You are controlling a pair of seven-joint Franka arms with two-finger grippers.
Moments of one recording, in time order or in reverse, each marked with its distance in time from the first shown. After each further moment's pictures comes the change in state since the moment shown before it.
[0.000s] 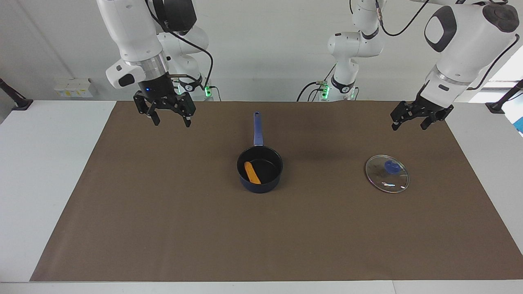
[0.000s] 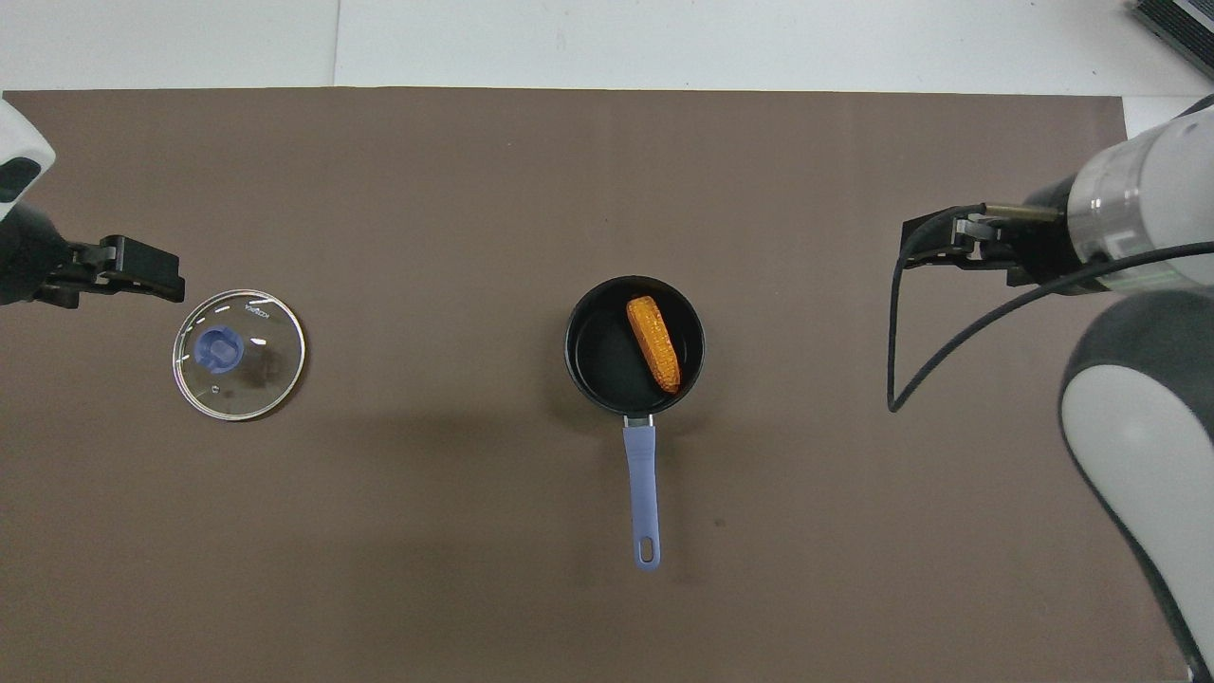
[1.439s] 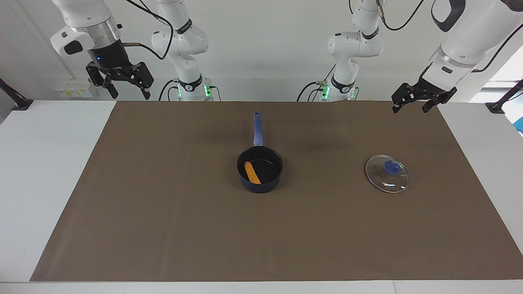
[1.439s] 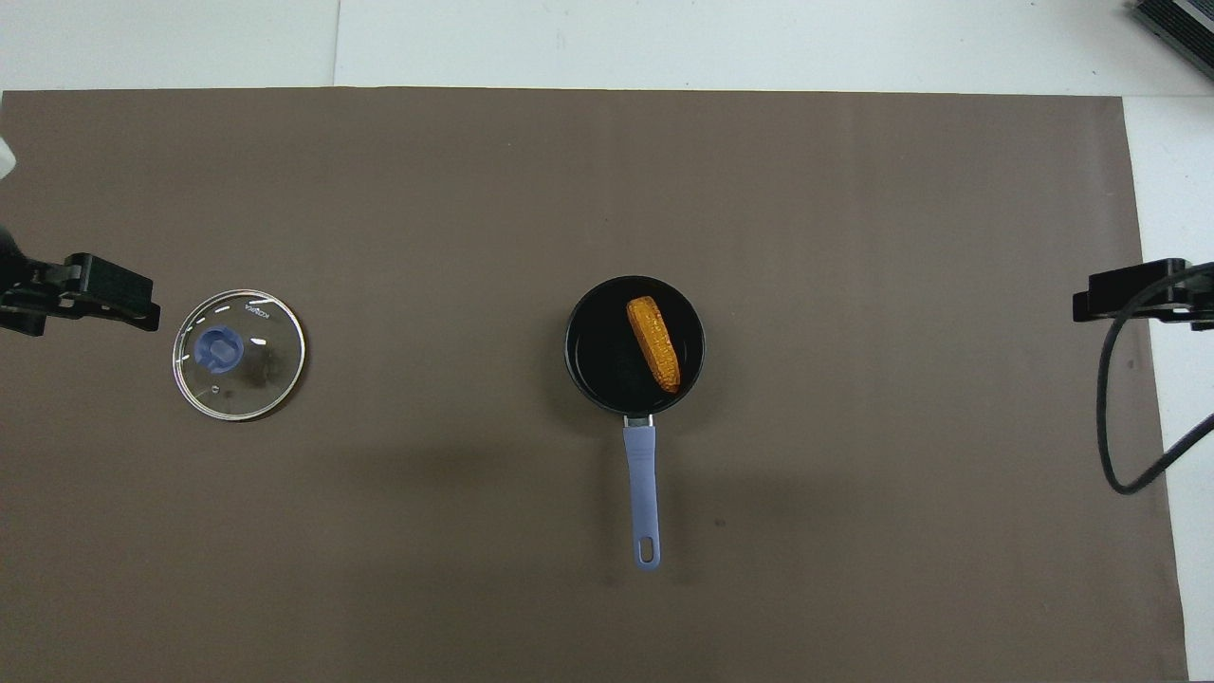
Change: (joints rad) left arm 0.000 0.005 -0.005 0.090 0.001 -0.159 0.001; right arm -0.161 -0.086 0.001 -0.002 -0.008 -0.140 -0.240
